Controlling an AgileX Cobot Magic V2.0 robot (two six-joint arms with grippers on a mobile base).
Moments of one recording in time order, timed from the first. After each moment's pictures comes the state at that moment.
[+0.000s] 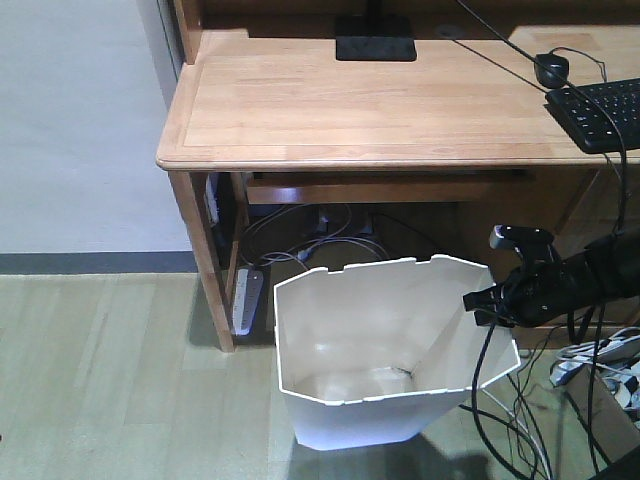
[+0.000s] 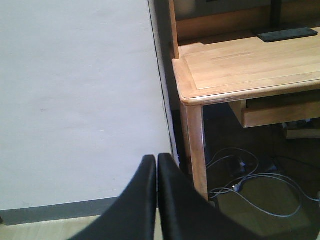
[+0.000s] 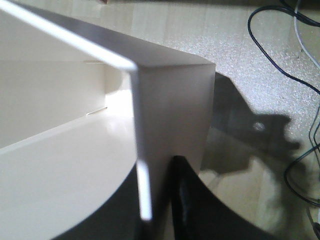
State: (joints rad) left arm 0.00 -0.02 0.03 0.15 0.27 -0.05; right arm -0.12 2.12 -0.86 1.18 0.42 -1.32
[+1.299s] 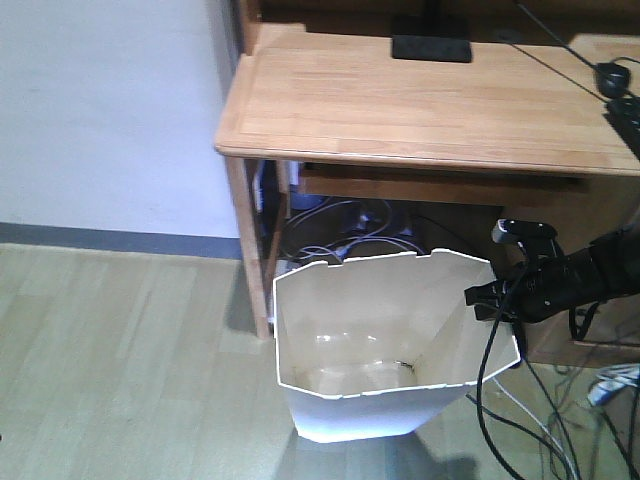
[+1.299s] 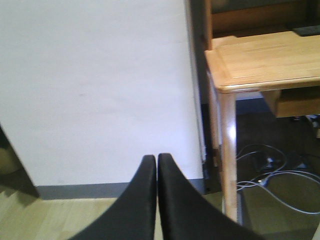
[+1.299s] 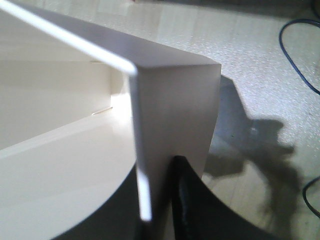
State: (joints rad) left arm 0.00 -0.02 0.03 0.15 0.27 -0.05; right arm -0.12 2.10 -0.86 1.18 0.43 -1.32
